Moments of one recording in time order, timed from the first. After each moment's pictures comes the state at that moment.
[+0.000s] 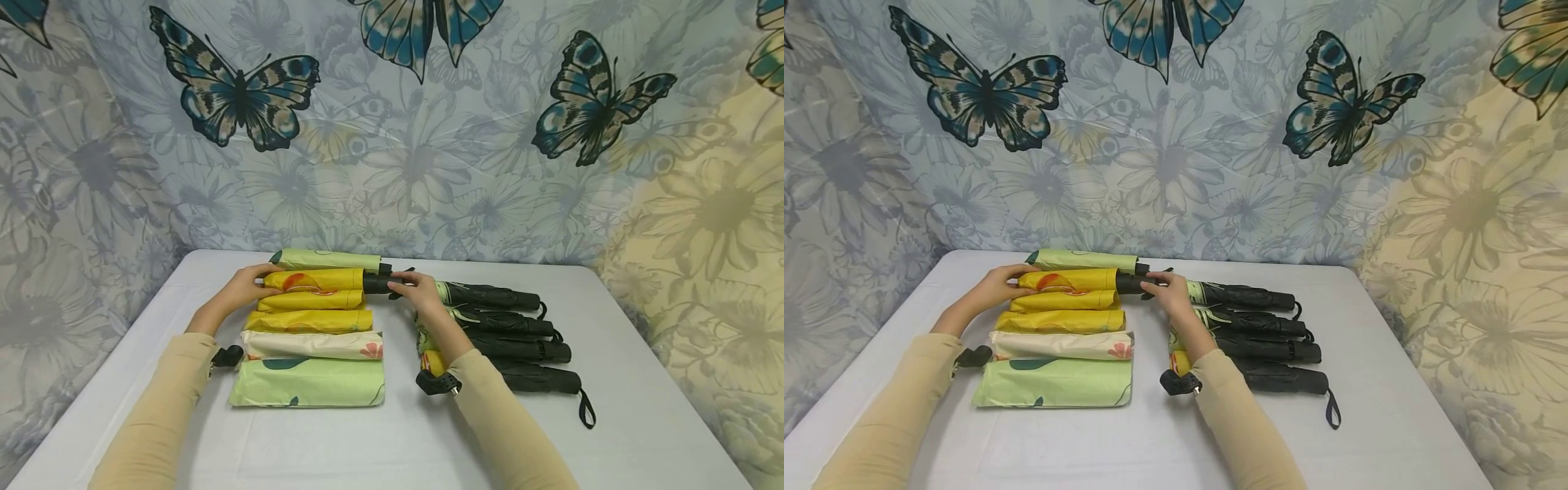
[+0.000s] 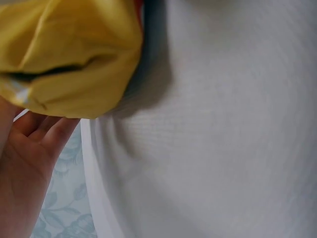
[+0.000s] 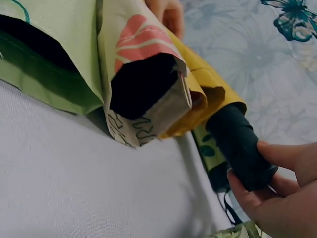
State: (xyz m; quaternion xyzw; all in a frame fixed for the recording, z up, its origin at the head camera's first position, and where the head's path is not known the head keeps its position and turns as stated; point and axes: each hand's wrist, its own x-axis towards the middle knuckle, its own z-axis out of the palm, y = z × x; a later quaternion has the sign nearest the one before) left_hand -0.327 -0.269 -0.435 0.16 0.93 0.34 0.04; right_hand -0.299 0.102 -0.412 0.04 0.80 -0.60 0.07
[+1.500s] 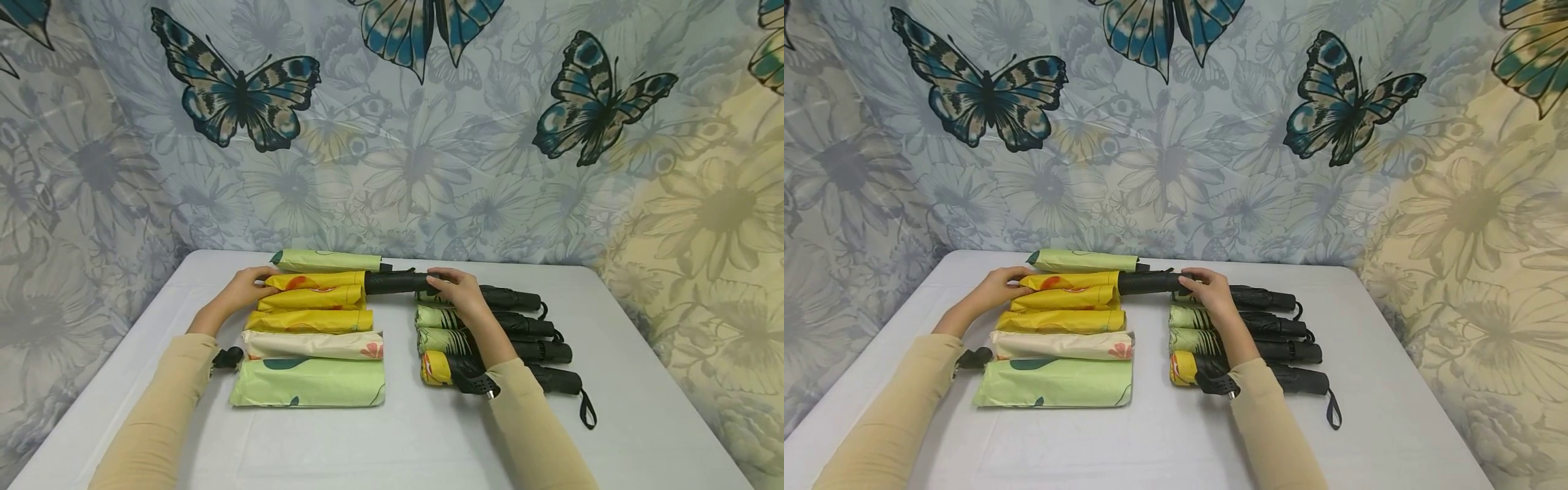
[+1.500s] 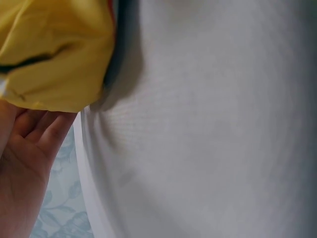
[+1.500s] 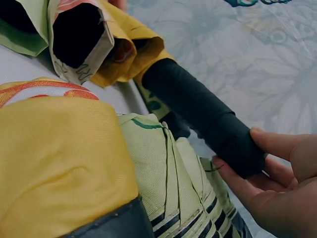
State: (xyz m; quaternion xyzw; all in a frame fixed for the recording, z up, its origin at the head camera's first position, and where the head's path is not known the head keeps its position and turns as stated) left_hand -0.329 -0.273 -0.442 0.16 0.93 0.34 0.02; right_hand -0.293 0.176 -0.399 0.03 0.79 -0.61 0.08
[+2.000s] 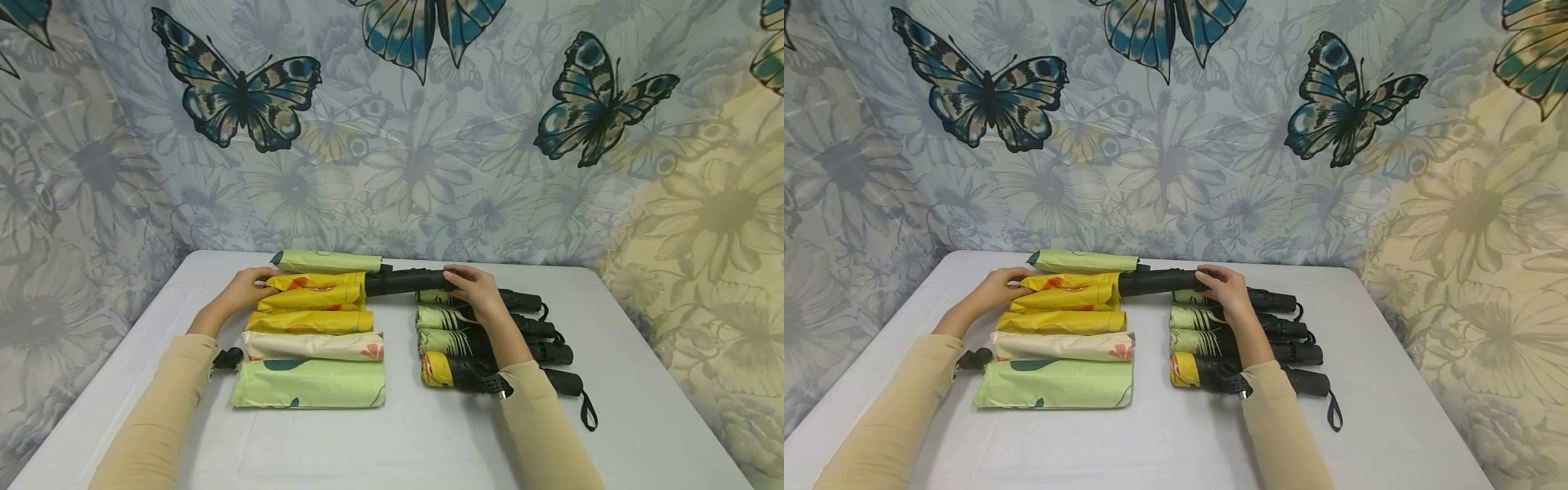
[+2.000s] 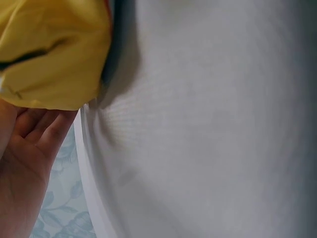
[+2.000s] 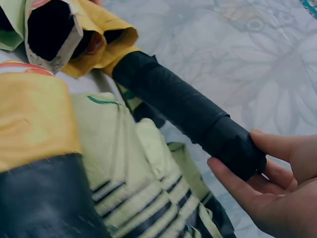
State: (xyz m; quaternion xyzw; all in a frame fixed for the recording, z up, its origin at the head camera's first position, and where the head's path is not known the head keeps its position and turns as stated) left_hand -0.330 -0.274 -0.444 0.16 0.93 0.34 0.02; right_hand -0.295 0.199 -0.395 0.02 0.76 -0.65 0.05
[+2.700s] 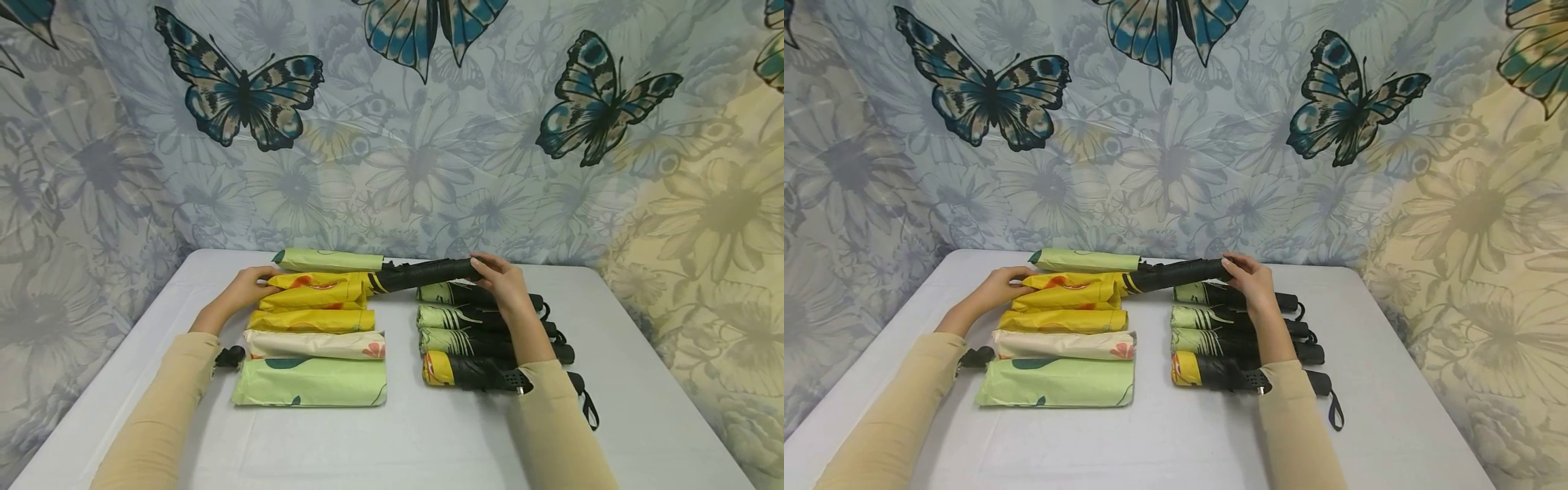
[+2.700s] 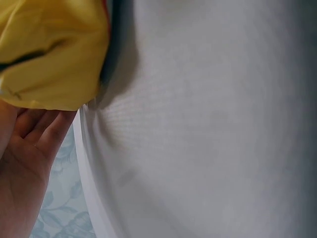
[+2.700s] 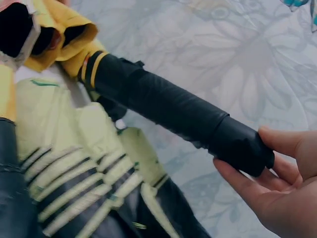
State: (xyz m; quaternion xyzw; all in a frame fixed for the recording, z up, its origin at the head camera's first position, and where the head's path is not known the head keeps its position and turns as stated) left_hand -0.333 -0.275 -0.446 0.15 0.93 0.34 0.03; right_hand -0.292 0.231 -0.375 0.05 0.74 -0.67 0.00
